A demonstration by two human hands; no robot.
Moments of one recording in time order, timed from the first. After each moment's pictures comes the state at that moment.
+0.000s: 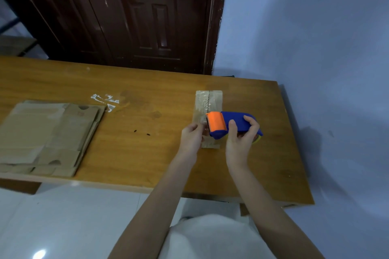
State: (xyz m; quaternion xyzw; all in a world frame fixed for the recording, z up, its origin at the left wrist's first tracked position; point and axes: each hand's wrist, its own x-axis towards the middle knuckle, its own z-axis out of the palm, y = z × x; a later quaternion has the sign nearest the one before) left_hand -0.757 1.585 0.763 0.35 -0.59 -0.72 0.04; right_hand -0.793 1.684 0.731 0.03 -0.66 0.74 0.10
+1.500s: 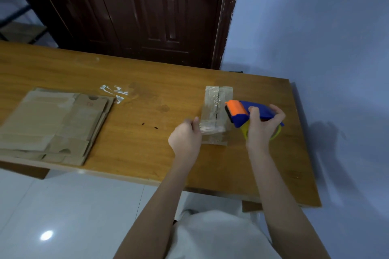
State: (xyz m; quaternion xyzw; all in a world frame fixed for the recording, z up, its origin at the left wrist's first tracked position) left_hand -0.743 1.555 0.736 0.35 -0.89 -0.28 0.13; right_hand -0.819 1.688 0.768 -0.08 -0.65 0.75 0.09
